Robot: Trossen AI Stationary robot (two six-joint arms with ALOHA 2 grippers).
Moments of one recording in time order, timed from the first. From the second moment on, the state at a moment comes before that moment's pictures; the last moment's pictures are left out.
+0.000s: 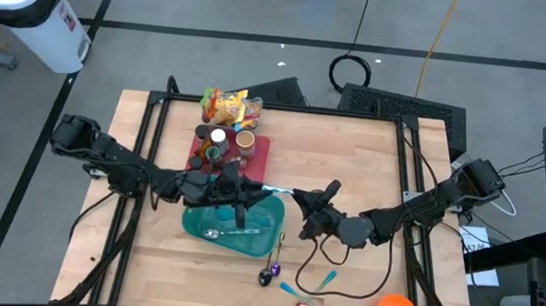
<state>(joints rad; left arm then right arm) -0.24 1.45 0.71 0.76 -0.44 -0.36 0.44 1.54 0.73 0.69 0.99 -0.72</state>
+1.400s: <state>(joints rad) -0.45 1.13 0.72 0.29 -0.58 -0.29 0.62 1.39 0.73 0.66 1.12 -0.44</state>
